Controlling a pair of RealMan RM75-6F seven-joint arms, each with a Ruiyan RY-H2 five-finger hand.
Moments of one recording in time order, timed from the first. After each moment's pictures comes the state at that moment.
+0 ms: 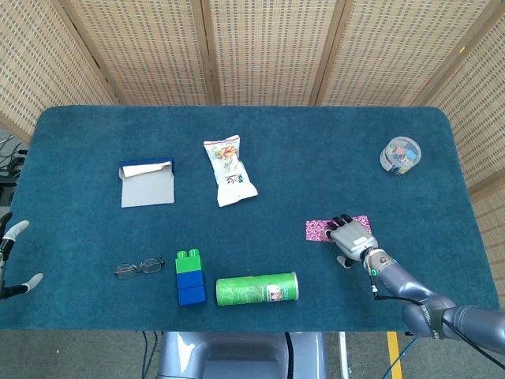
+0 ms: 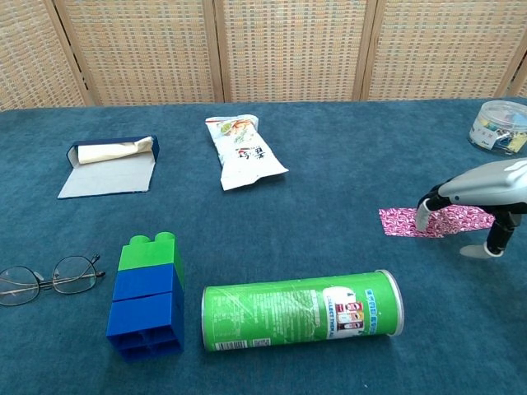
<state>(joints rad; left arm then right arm) -0.07 -1.01 -0.06 -1.77 1.37 1.45 0.09 0.88 -1.28 -0.07 -1.49 -0.98 0.60 -0.37</state>
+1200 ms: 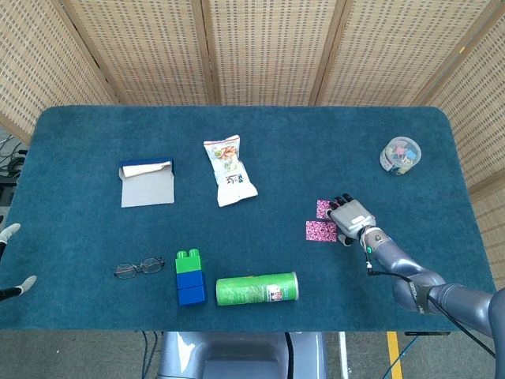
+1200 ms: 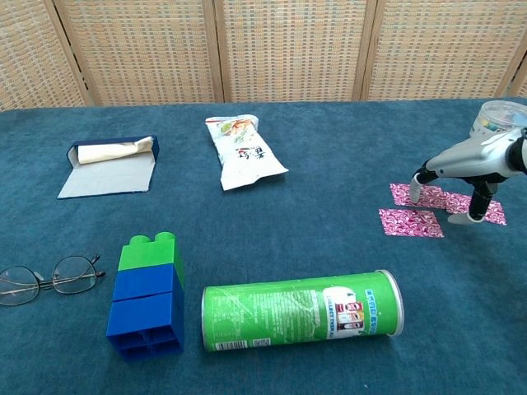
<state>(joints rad) -0.05 -1.01 -0.05 -1.76 1.35 1.46 0.07 0.96 -1.34 -0.05 -1.30 -0.94 0.52 -0.37</state>
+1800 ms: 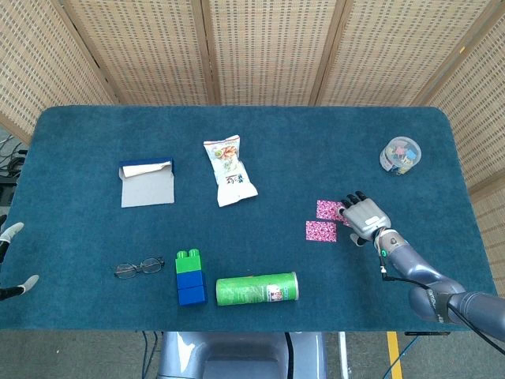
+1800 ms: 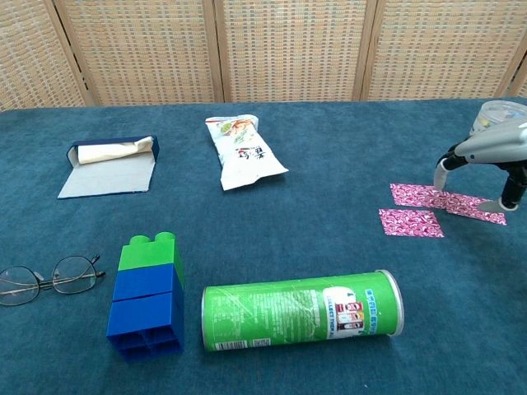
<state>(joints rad) -0.06 -1.01 -0.05 -1.75 1.36 1.45 0.07 0.93 -1.22 -0.08 -1.43 -0.92 0.61 -0.41</state>
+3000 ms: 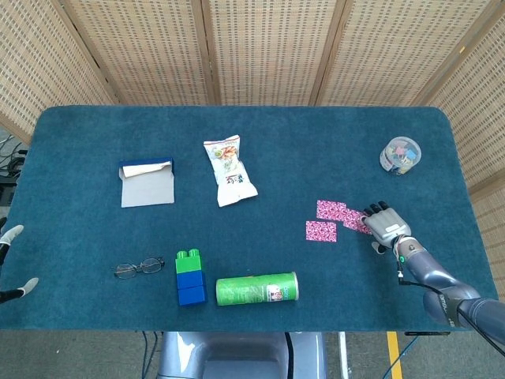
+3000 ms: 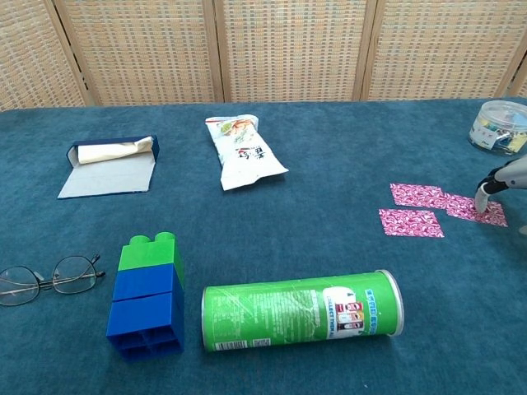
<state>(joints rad) -0.05 -1.01 -0.05 -1.76 1.36 1.45 0.08 0.84 -1.27 -0.11 -1.27 -1.00 0.54 -0.33</state>
